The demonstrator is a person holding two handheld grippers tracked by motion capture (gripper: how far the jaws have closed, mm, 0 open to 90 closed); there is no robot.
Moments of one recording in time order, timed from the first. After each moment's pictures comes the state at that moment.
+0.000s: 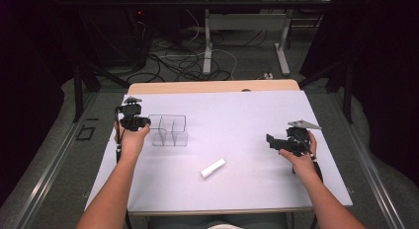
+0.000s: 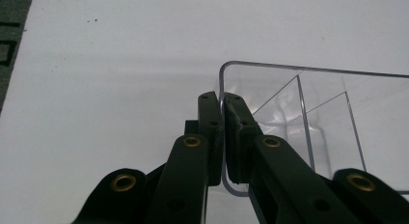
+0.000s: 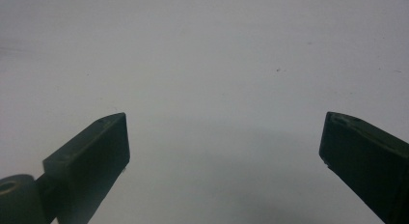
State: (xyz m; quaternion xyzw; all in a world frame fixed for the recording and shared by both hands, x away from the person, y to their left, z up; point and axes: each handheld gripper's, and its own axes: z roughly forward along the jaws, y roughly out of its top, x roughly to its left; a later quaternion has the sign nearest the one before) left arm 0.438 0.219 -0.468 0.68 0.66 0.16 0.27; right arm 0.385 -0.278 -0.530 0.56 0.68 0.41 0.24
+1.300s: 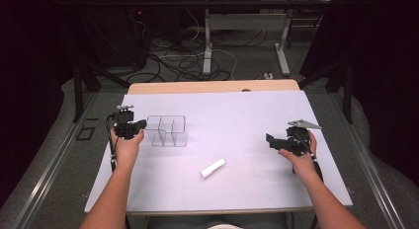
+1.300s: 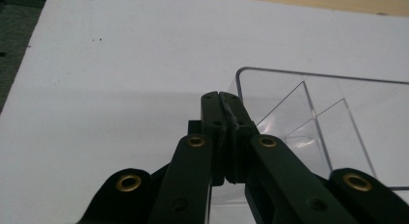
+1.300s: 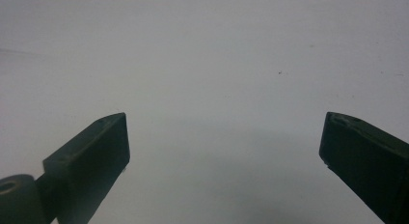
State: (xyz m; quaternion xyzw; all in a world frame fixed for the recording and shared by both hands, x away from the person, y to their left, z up) left arm 0.421 0.236 -0.483 0.66 0.64 0.20 0.34; right arm 0.385 -0.277 -0.529 0.56 0.68 0.42 0.24
